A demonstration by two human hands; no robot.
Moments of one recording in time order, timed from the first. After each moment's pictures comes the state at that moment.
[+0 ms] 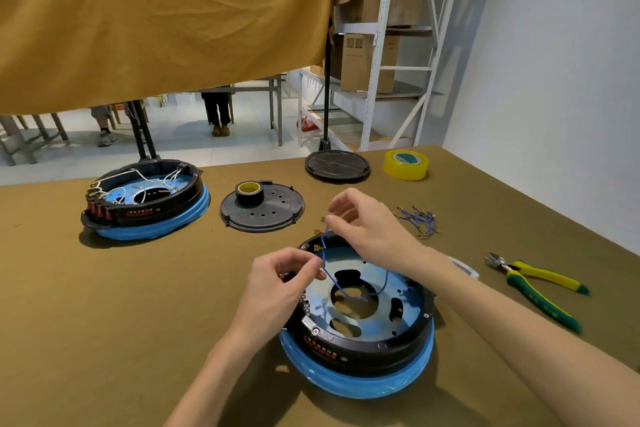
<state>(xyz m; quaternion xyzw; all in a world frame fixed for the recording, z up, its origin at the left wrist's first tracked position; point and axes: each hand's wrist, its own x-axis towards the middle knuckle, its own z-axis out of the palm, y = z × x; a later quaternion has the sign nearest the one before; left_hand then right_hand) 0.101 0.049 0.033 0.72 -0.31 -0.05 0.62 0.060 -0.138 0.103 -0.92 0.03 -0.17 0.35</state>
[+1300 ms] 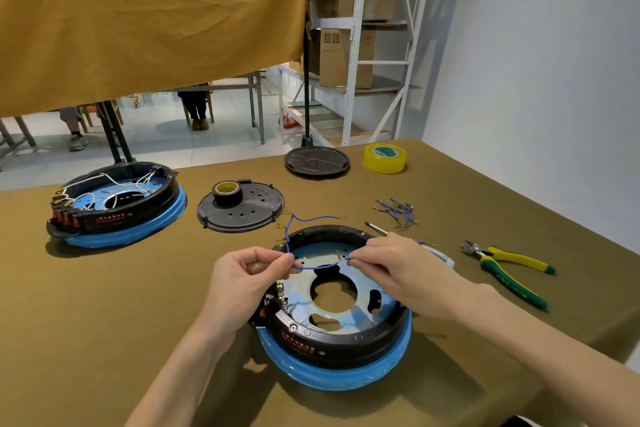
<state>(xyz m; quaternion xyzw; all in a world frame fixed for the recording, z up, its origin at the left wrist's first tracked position) 0.100 0.054 0.045 0.65 -0.19 -0.16 0.72 -0.018 -0.179 0.073 -0.98 -0.07 -0.16 0.13</state>
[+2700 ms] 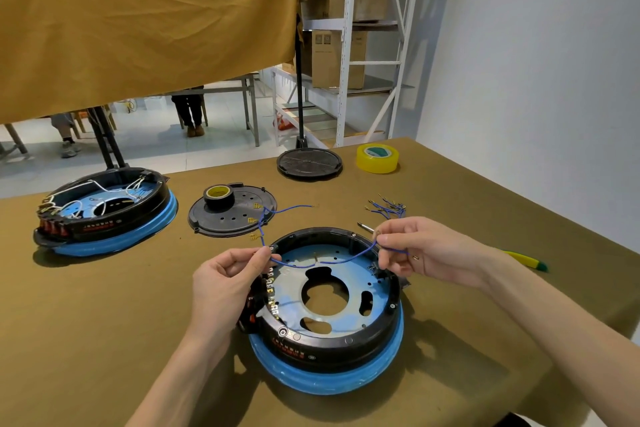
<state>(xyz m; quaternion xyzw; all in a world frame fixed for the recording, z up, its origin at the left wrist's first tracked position) 0.104 0.050 0.034 0.62 -0.15 -0.08 0.76 -0.022 -0.232 0.096 -0.70 0.10 0.07 0.70</state>
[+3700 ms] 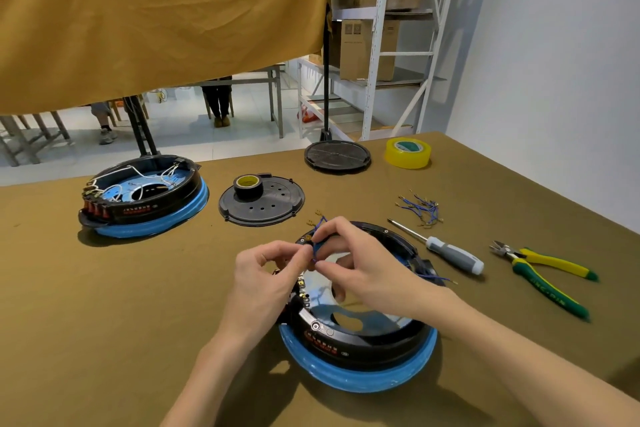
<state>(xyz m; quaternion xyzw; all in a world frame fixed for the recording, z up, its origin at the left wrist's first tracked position) 0.106 0.056 0.032 0.72 -0.29 0.00 0.63 0.026 -0.120 0.065 -0.86 -0.07 -0.08 0.49</state>
